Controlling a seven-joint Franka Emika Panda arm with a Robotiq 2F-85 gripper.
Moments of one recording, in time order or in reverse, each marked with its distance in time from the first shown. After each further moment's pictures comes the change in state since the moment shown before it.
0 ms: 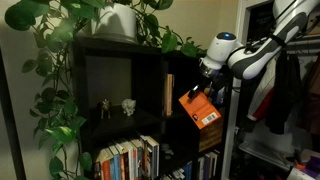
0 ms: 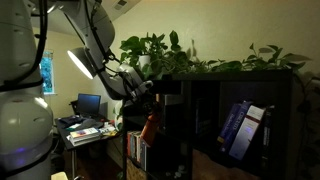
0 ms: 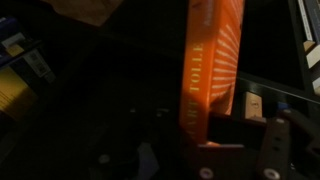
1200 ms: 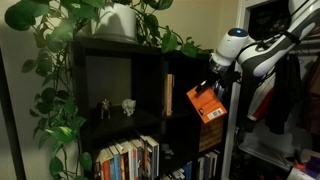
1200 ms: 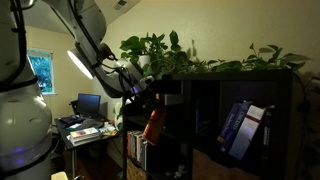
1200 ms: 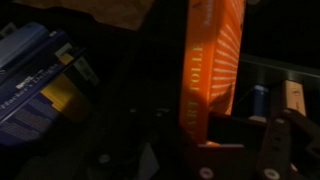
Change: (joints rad) arm -0.044 -0.137 -0.032 -0.085 -0.080 0.000 0.107
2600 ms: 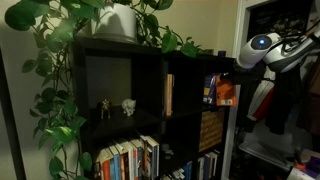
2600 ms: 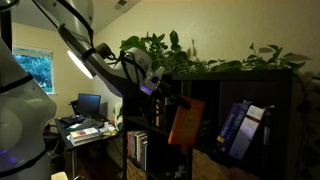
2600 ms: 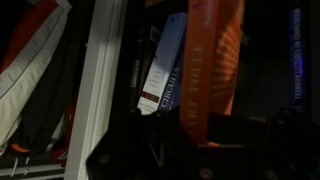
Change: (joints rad) arm -0.330 -0.182 -0.035 -0.087 -0.620 -0.054 0.900
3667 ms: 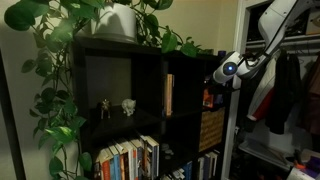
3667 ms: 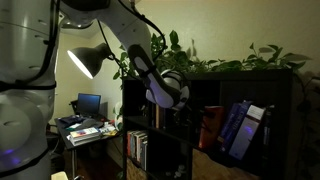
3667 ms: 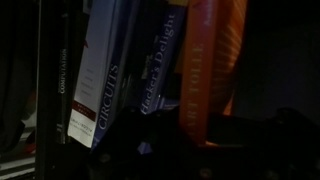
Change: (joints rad) arm 0.097 0.570 -0.045 0.436 -0.475 -0.203 0.503
